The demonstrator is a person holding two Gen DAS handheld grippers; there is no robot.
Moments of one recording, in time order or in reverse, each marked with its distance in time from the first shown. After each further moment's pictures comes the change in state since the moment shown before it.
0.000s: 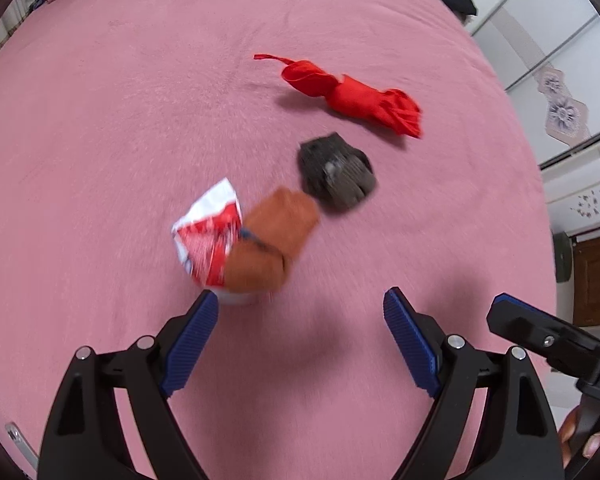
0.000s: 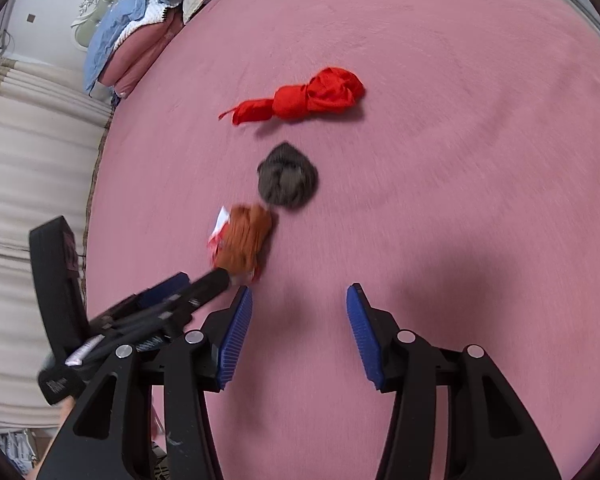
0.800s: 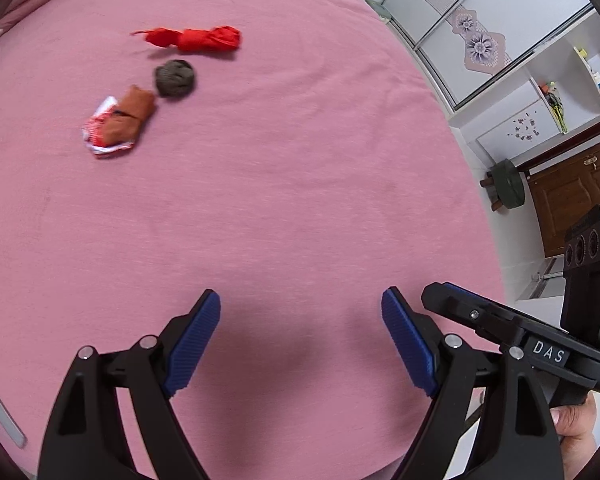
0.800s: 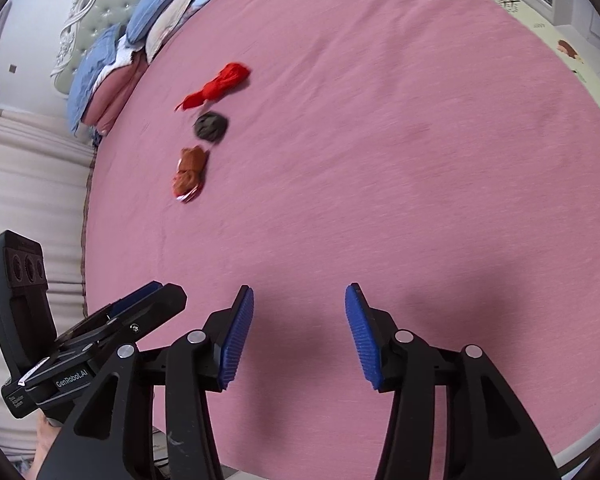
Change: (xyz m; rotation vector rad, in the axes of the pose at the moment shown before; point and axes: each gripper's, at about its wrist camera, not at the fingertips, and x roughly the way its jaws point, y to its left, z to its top) left arm -0.090 -0.123 -0.188 0.198 0.024 -0.143; right arm -0.123 -0.080 -0.200 0.170 -0.102 -0.041
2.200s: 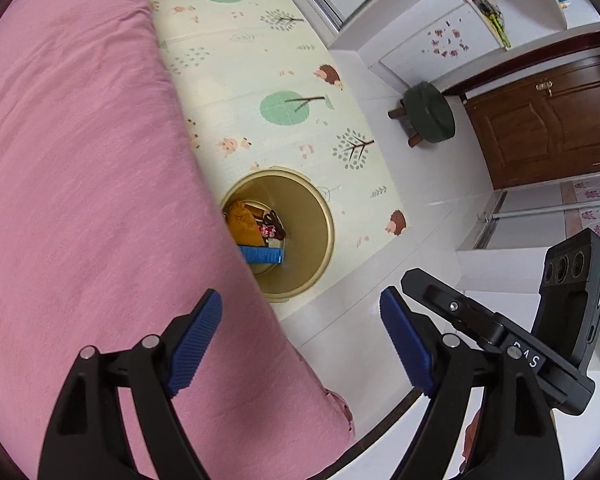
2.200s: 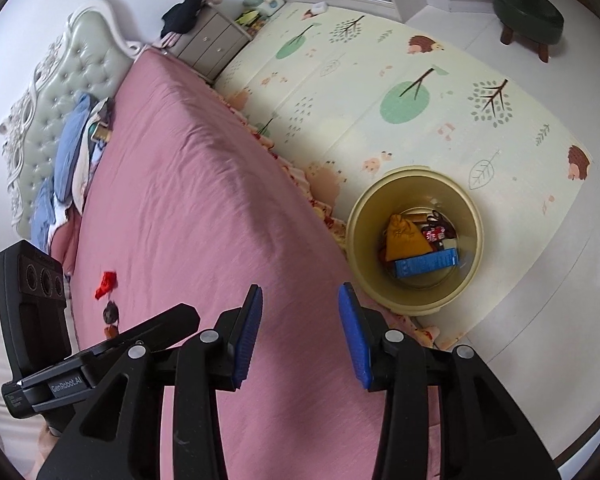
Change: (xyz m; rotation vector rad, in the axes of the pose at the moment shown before) left arm 0.208 -0.462 0.108 0.187 0.232 -0.202; right arm -0.218 -0.405 0.120 0.328 -0.212 -0.060
